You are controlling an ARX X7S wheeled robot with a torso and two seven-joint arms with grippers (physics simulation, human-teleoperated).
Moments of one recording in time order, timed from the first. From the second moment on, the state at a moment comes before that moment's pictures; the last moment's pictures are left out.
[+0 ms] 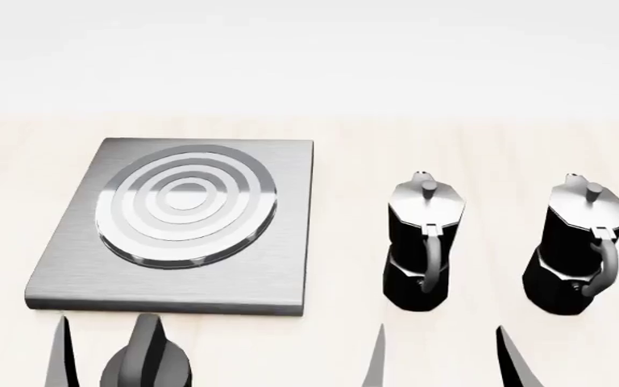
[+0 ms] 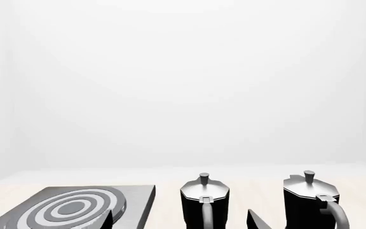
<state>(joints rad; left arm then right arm) 0.14 -0.29 0.18 0.65 -0.12 -0.19 -0.31 -0.13 0.29 -0.17 -0.62 0.25 0.16 0.29</state>
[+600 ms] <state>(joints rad) 0.14 -0.31 0.19 0.65 -0.13 -0.19 -0.33 -0.13 0.31 -0.18 -0.62 0.26 0.15 0.30</state>
